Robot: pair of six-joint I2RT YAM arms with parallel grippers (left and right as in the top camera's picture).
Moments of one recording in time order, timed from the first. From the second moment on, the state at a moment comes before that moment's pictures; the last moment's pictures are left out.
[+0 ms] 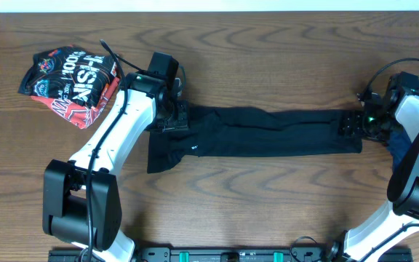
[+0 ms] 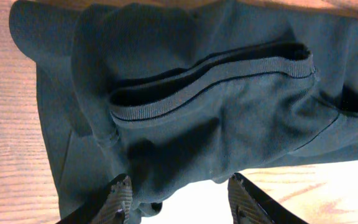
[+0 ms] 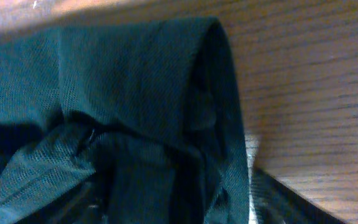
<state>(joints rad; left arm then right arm) -0.28 1.76 1.32 -0.97 0.17 -0.33 -0.36 1.94 1.22 -0.79 -0.20 -0.20</state>
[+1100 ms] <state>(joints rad) -0.26 1.76 1.32 -0.99 0.17 -0.33 -0.05 1.82 1.41 -1.01 0.00 -0.03</state>
